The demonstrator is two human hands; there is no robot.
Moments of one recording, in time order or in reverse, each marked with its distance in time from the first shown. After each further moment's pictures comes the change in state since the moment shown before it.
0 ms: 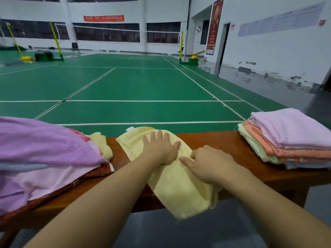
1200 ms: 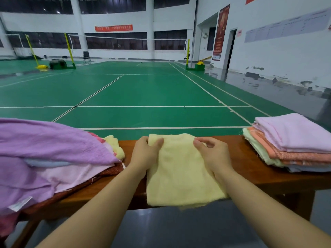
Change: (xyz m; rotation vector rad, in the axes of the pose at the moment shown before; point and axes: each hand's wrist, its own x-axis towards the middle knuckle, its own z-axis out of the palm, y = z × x) left_hand -0.068 -0.042 -0.024 -0.926 0.352 -0.213; right_hand 0.041 0.014 0.036 1.258 0.507 0.013
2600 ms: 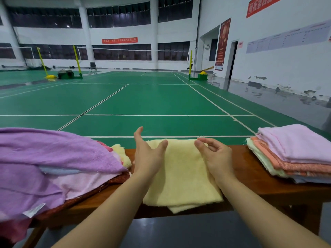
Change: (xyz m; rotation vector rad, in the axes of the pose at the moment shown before) left_hand -0.030 0.026 -0.018 -0.244 0.167 0.062; right_hand -0.011 -0.028 0.008 0.278 0.018 -0.109
